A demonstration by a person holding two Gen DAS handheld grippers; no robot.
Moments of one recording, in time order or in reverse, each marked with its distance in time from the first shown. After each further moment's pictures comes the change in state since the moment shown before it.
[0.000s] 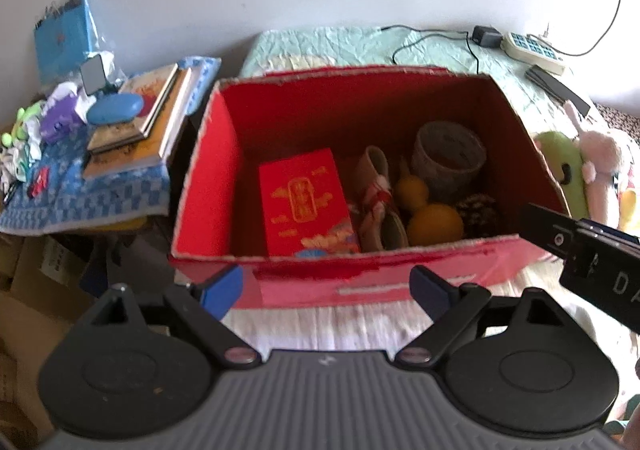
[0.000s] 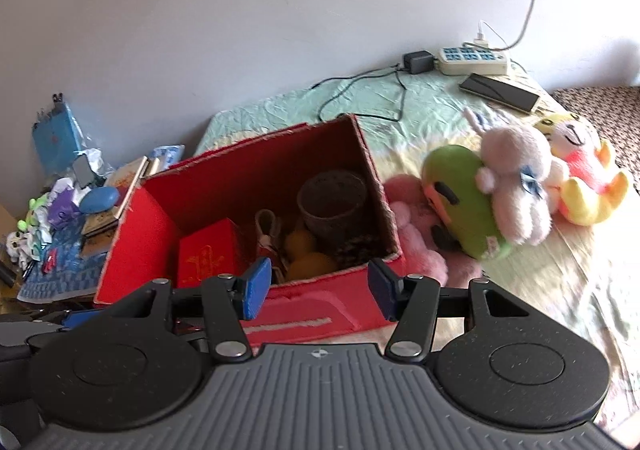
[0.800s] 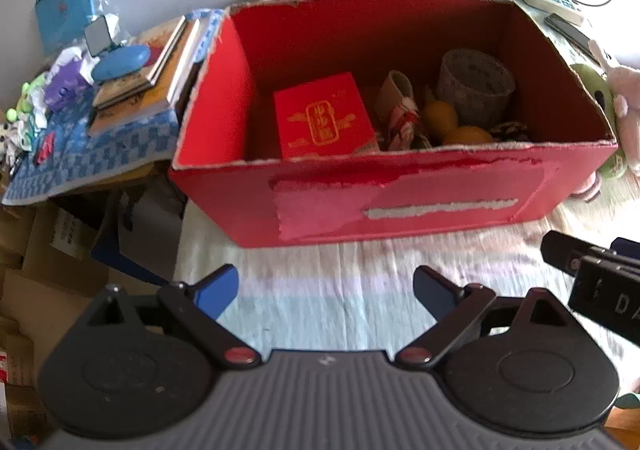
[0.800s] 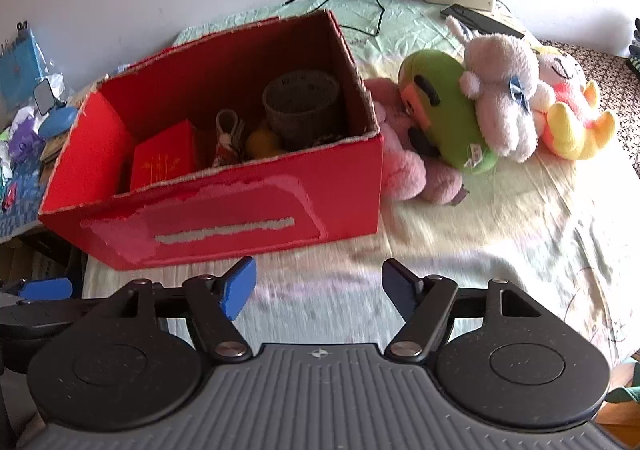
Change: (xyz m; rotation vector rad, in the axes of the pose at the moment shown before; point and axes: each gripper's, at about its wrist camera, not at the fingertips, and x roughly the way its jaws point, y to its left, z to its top) left arm 0.028 0.008 -0.038 0.021 0.119 0.043; right arm 0.025 0.003 -0.042 -0.052 0.203 -0.109
